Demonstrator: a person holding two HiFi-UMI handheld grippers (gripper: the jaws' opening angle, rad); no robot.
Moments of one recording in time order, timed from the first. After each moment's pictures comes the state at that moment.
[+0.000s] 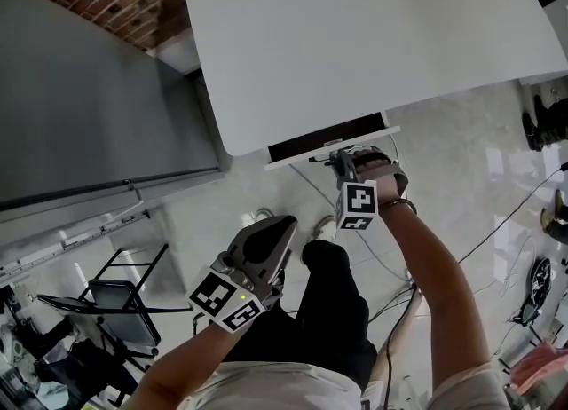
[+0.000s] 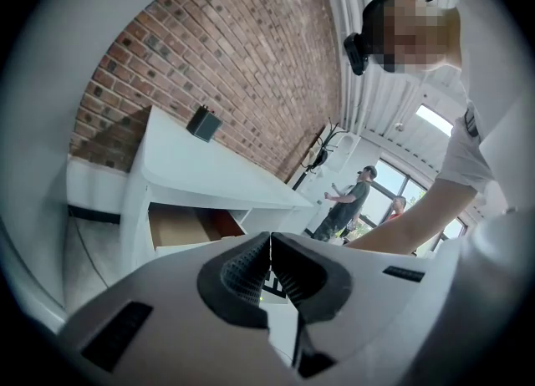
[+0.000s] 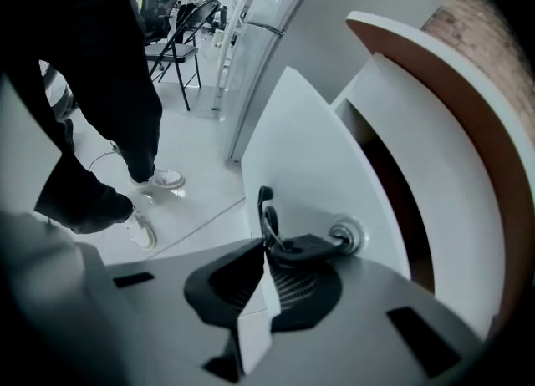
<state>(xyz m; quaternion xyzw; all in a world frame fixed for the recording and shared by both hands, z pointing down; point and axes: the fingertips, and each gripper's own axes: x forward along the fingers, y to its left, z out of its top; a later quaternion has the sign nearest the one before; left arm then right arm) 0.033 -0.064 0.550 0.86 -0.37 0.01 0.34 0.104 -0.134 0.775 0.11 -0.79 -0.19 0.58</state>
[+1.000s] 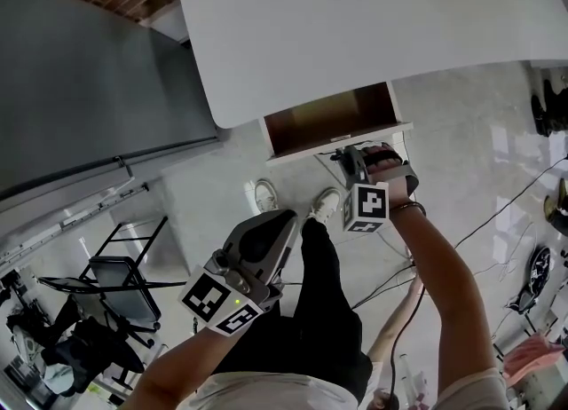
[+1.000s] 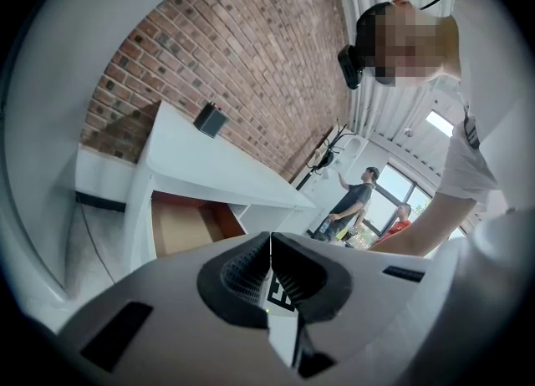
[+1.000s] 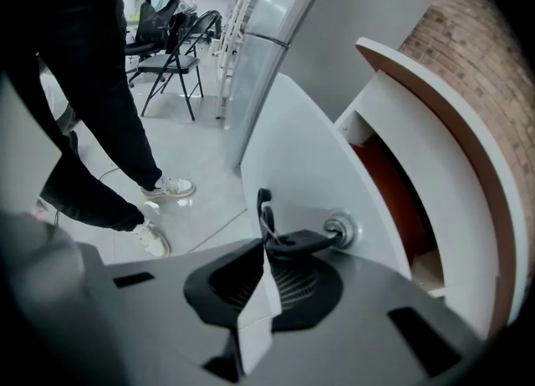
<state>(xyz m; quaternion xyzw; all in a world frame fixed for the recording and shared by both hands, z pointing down) 0.044 -0.044 0.544 0.85 -0.39 0.01 0.37 0.120 -0.086 0.771 0.11 -0.81 -0.16 0.56</state>
